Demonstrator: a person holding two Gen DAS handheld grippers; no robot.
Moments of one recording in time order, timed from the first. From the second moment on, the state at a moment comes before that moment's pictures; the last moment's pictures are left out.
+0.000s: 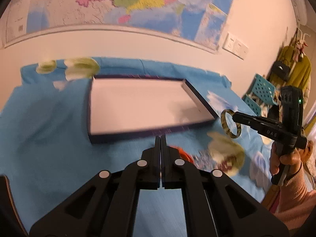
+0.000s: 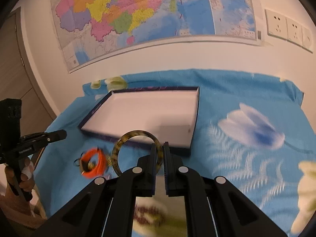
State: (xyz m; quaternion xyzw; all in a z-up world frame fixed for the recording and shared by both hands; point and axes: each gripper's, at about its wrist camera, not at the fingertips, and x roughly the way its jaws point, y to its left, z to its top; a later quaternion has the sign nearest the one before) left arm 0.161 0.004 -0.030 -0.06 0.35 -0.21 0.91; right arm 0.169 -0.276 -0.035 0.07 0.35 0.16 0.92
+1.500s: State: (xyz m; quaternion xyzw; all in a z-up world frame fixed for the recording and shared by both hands) left arm 0.283 0.004 -0.032 -0.06 0.38 -0.18 0.91; right arm 0.292 -0.239 -0.040 0.05 0.37 0.16 0.91
